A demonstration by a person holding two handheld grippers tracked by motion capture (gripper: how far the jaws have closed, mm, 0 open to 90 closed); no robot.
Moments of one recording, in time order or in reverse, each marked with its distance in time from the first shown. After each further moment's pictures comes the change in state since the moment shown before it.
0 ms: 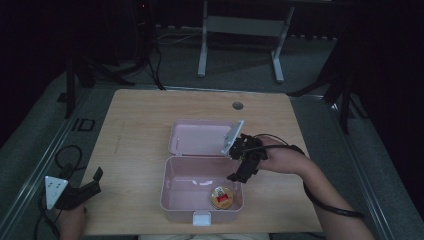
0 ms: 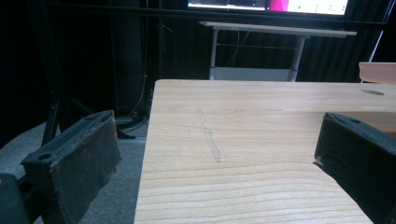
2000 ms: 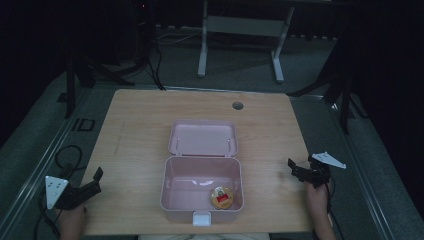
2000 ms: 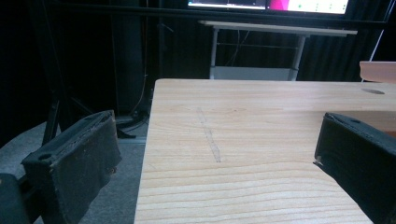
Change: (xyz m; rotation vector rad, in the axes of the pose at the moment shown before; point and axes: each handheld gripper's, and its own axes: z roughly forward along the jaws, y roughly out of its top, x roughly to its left) left arm 0.000 0.000 0.000 0.002 0.000 -0.001; right arm -0.018 -0.284 0.074 -0.580 -0.706 1.008
